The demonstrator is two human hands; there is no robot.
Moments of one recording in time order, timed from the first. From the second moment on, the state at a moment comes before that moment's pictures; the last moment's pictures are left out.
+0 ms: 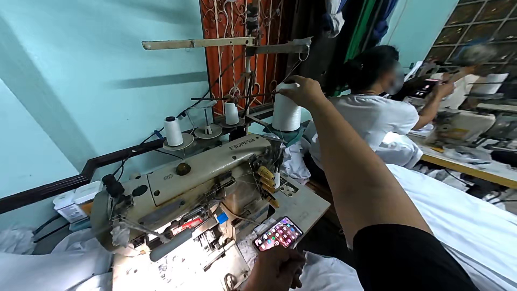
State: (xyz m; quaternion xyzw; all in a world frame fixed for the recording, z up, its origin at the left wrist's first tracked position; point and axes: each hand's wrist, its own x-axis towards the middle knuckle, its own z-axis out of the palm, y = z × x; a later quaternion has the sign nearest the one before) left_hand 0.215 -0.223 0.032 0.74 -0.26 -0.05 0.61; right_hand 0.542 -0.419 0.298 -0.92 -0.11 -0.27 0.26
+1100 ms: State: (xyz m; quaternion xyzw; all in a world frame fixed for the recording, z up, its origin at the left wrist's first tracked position) left_hand 0.211 -0.233 0.032 0.75 -0.23 -0.03 0.62; right_hand 0.472 -0.448 0.256 -0.59 -0.15 -0.25 0.76
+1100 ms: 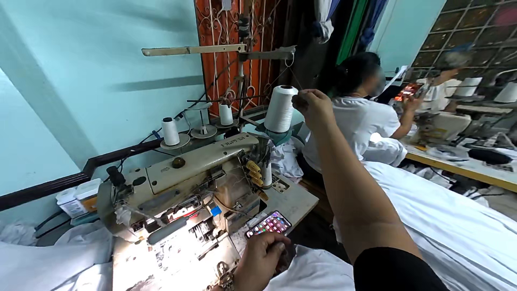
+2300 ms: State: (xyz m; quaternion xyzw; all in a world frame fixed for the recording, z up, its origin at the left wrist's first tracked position) left_hand 0.223 -0.247 0.095 0.80 -0.21 0.02 0.55; right_hand 0.242 -0.432 0.072 -0.71 -0.30 0.02 0.64
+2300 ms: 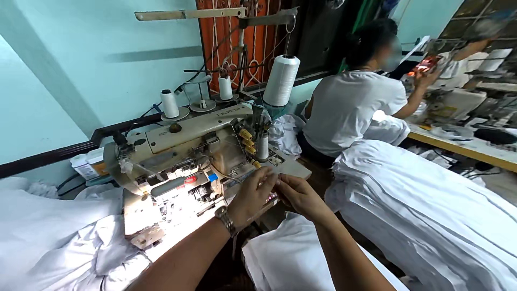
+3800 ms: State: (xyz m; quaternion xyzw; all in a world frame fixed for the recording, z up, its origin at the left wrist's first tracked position) left_hand 0.305 -0.270 0.182 0.84 -0.28 0.34 0.33; right_hand 0.322 -0.459 0.147 -0.78 -0.38 -0.47 0.14
